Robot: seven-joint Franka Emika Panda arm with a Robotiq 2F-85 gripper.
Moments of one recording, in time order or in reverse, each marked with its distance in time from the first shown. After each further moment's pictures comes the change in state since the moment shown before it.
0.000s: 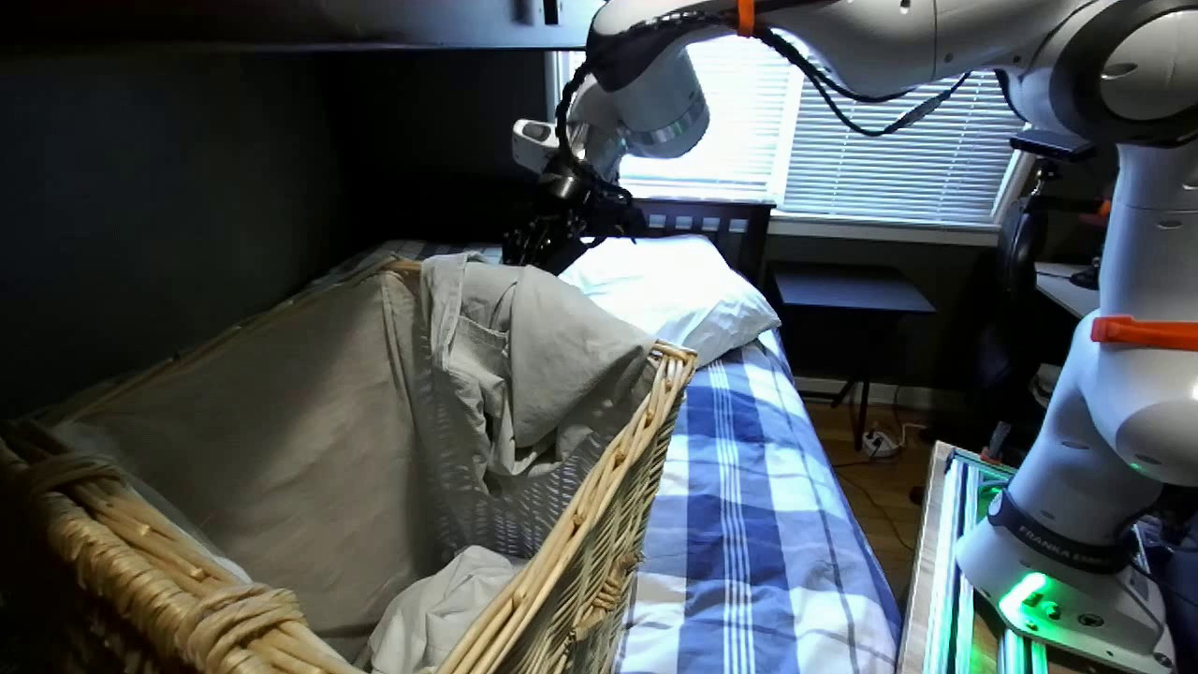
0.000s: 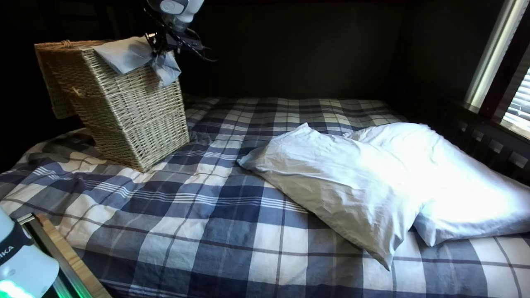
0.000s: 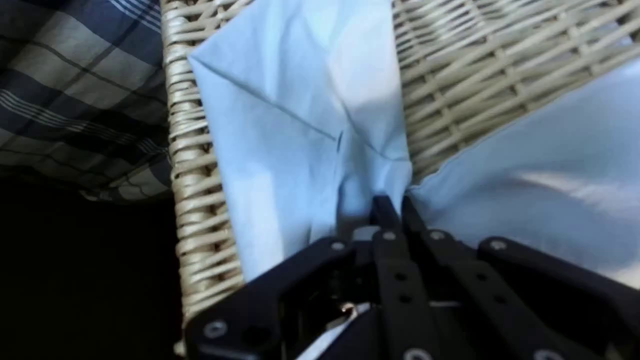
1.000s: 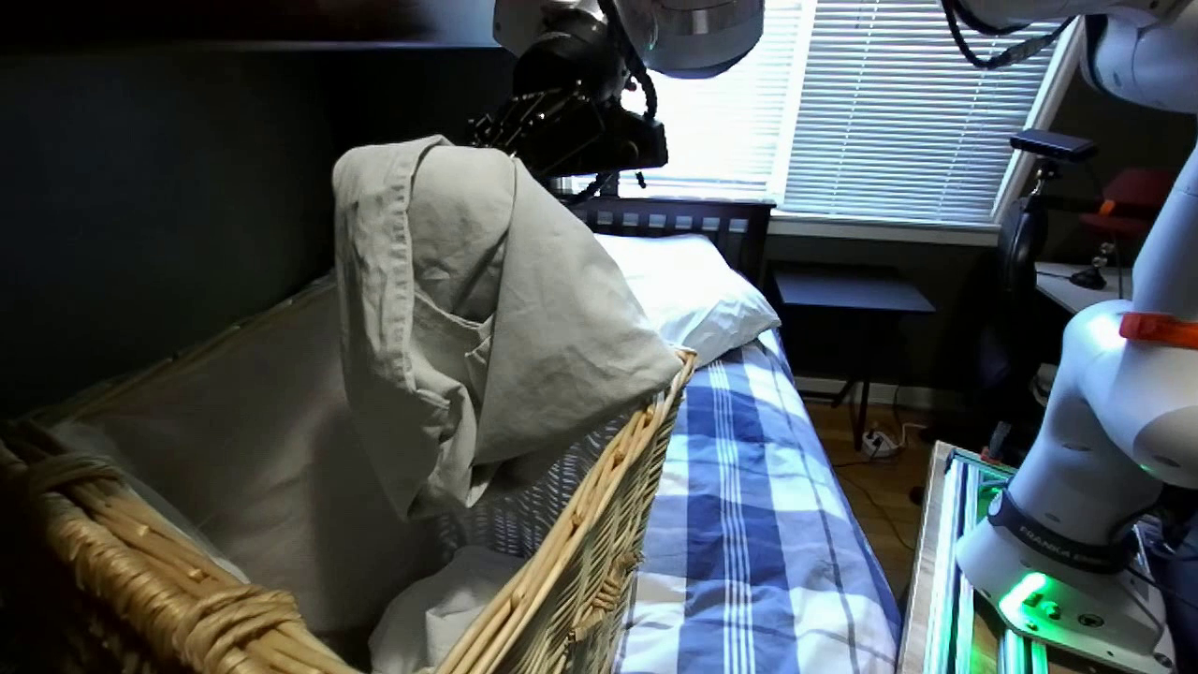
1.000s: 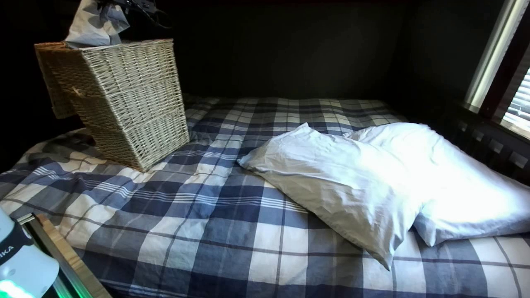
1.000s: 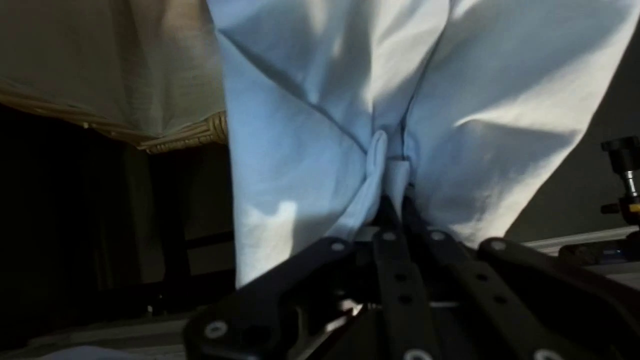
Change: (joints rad) arm 0.107 -0.189 0.052 -0.006 0.249 -0.055 0.077
